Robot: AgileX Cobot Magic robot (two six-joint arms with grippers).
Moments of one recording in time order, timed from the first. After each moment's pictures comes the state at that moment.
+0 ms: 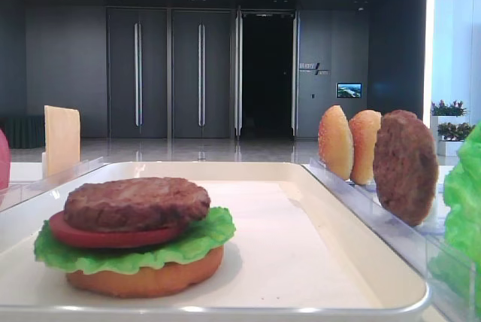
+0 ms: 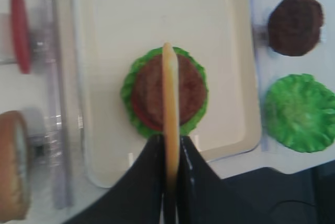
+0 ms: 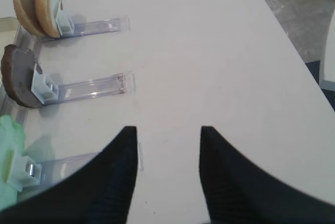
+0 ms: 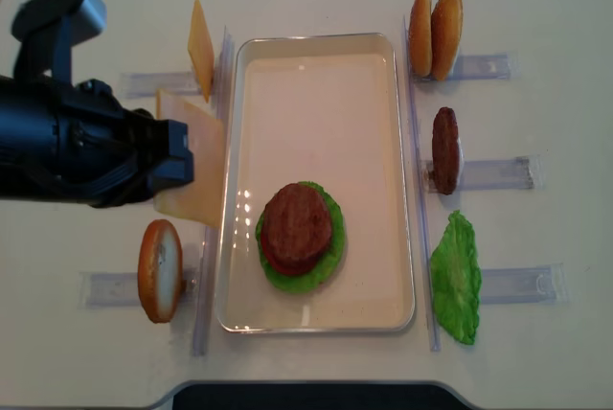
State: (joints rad) left arm -0.55 1.04 -0.87 -0.18 0.84 -0.43; right arm 0.07 -0.01 -0.50 -0.09 1.14 0.17
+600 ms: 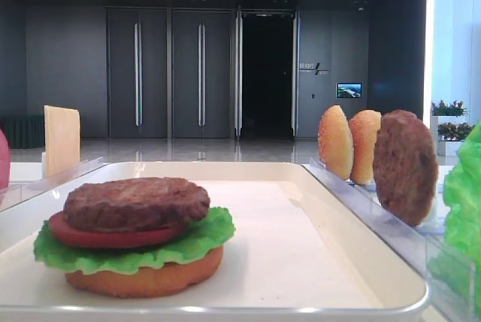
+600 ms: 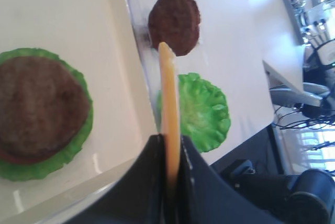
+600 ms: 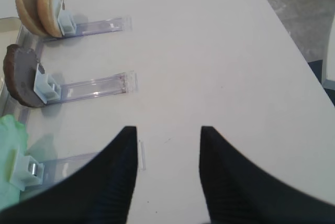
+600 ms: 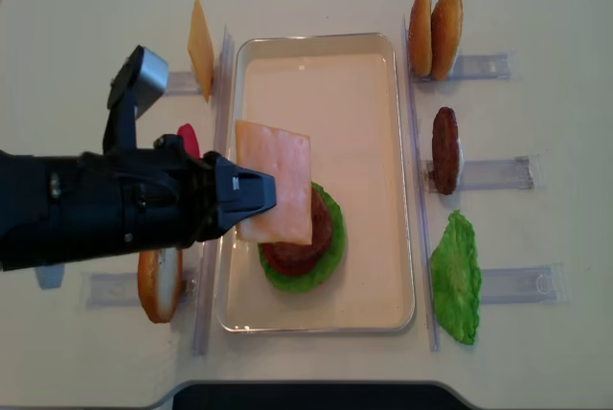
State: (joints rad) left arm -0.53 1.06 -0.59 -1.07 0.50 0.33; right arm 0.07 -0.01 -0.50 -0.09 1.14 0.17
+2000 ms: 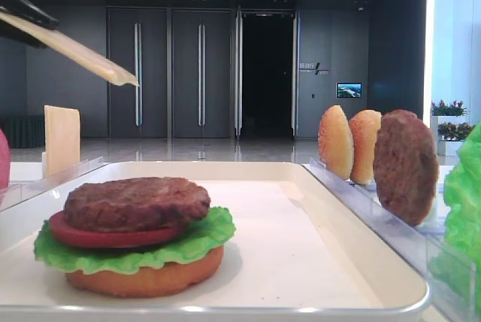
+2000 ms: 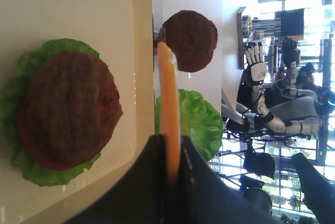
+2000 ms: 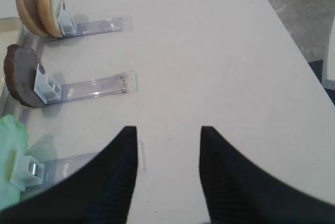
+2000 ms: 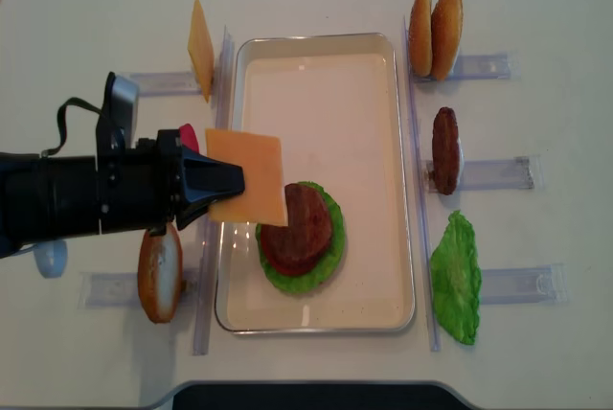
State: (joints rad) left arm -0.01 1.40 -0.46 -1.49 1.00 0.92; right arm 0.07 -0.01 -0.50 -0.08 1.14 0.17
